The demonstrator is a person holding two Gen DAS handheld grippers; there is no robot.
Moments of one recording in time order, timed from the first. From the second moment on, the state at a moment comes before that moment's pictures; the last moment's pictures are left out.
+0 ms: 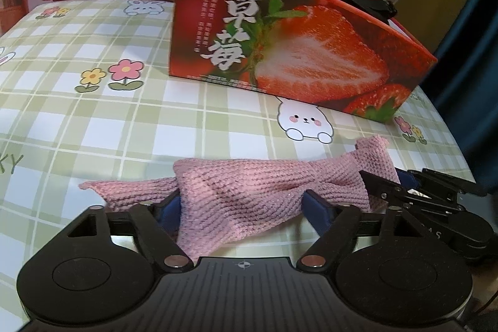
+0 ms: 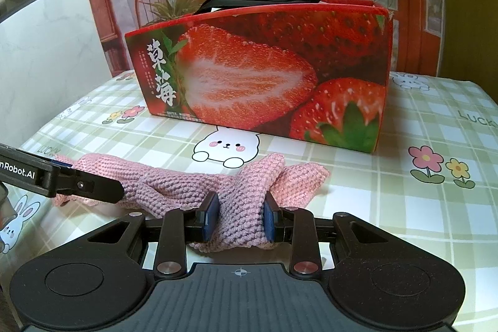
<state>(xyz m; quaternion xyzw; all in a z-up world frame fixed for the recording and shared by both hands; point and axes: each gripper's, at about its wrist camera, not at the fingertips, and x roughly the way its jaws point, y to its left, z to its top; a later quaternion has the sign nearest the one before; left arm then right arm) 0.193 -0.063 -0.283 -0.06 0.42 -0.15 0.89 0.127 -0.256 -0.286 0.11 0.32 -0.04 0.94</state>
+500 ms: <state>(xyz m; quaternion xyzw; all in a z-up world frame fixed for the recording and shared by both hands) 0.206 -0.031 -0.202 -0.07 0.31 -0.18 0.93 0.125 -0.252 -0.221 0.10 0.27 0.00 0.96</state>
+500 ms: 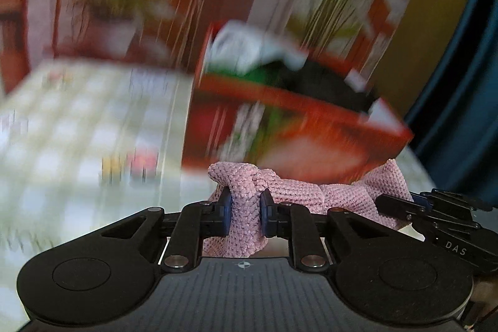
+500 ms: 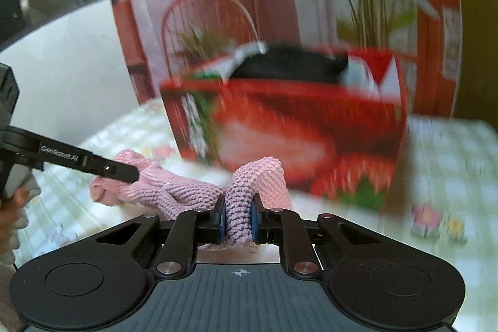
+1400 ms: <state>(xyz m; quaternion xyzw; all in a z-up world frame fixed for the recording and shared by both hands) 0.369 -0.125 -0.173 0.03 0.32 -0.20 0.93 0.294 -0.331 -0.180 0.04 0.33 -0.07 0.94</state>
